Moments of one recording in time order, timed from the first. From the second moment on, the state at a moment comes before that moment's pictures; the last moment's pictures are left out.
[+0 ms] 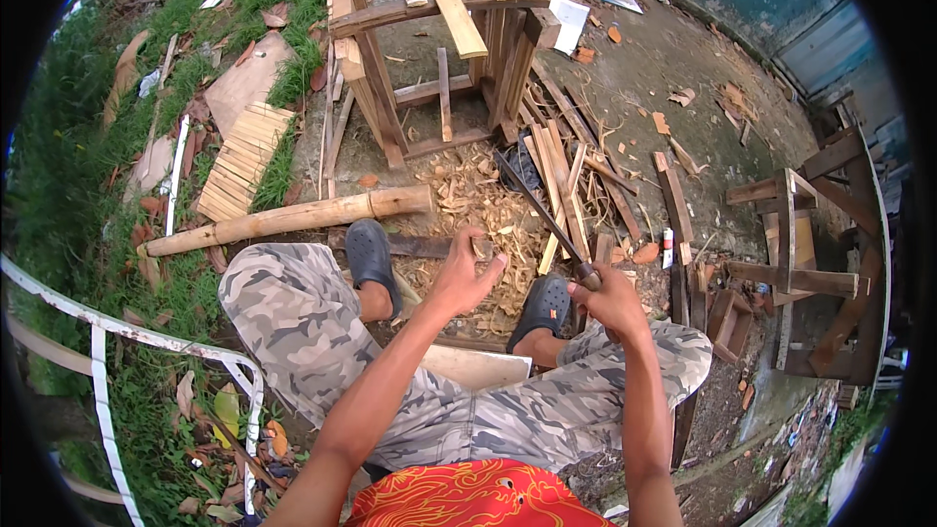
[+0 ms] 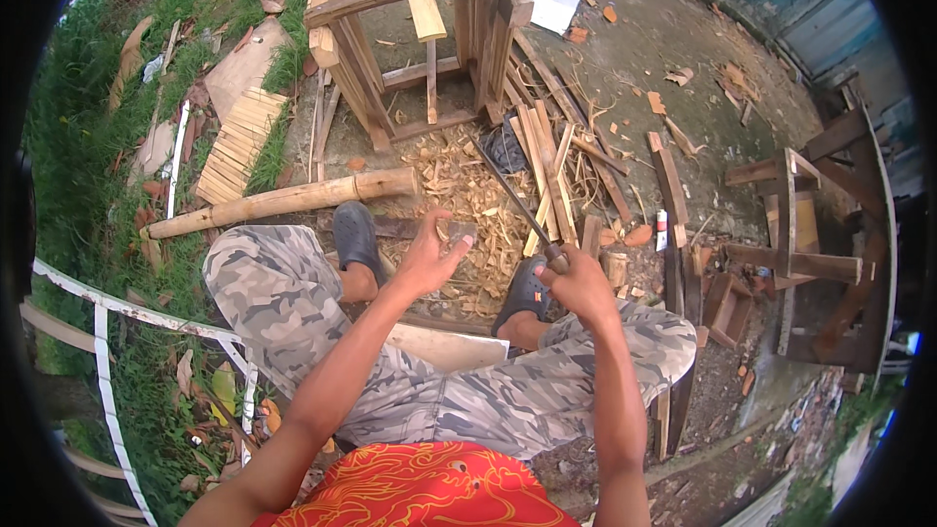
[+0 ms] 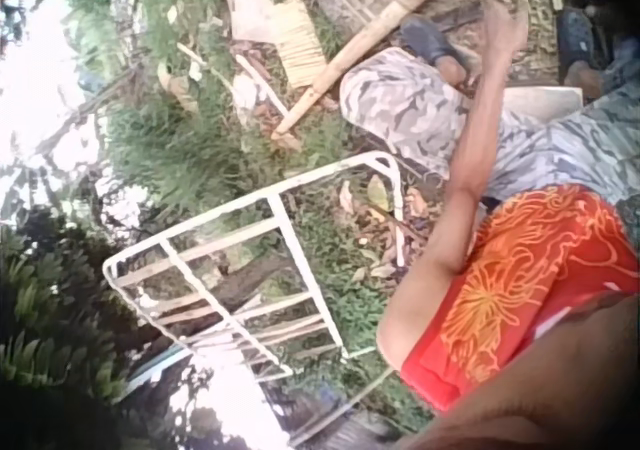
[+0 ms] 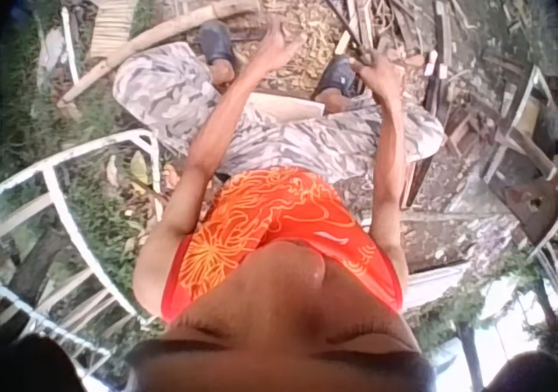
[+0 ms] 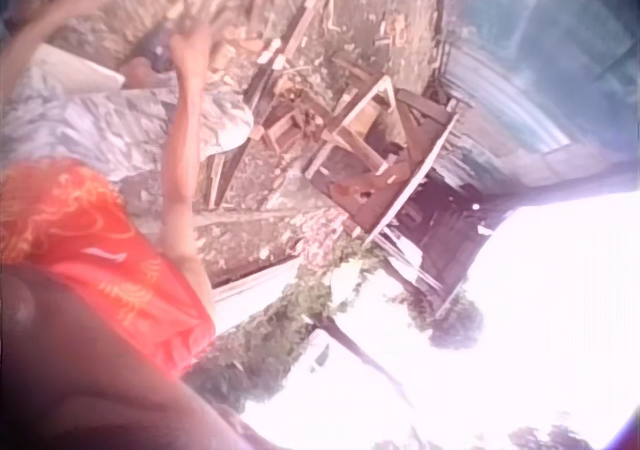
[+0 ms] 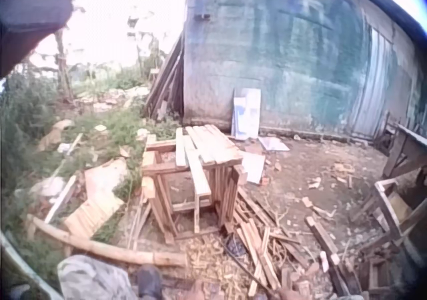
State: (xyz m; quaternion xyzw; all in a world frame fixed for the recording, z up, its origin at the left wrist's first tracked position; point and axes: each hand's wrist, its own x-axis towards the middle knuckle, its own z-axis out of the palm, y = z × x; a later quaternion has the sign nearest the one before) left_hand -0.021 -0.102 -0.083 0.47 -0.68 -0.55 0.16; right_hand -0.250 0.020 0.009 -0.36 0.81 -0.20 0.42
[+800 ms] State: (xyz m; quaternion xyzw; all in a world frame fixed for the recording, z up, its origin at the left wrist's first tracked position) left_hand -0.064 -0.034 -0.105 0.34 -0.81 -0.43 0.18; right_hand -0.225 0.025 -0.065 -0.11 0.73 -0.51 0.44
